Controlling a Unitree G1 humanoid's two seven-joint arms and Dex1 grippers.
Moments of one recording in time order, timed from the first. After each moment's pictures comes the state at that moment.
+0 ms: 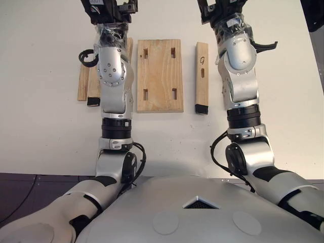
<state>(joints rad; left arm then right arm) -0.37 -0.05 0.05 0.07 -0.01 -0.12 0.10 -0.52 -0.02 0.05 0.25 -0.07 -0.05 0.12</state>
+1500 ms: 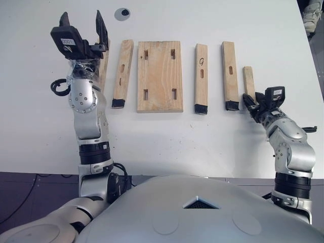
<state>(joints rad) -0.12 0.12 0.15 -0.11 -0.09 0.00 -0.03 0.21 -0.37 -0.19 -0.23 0.21 0.60 0.33</state>
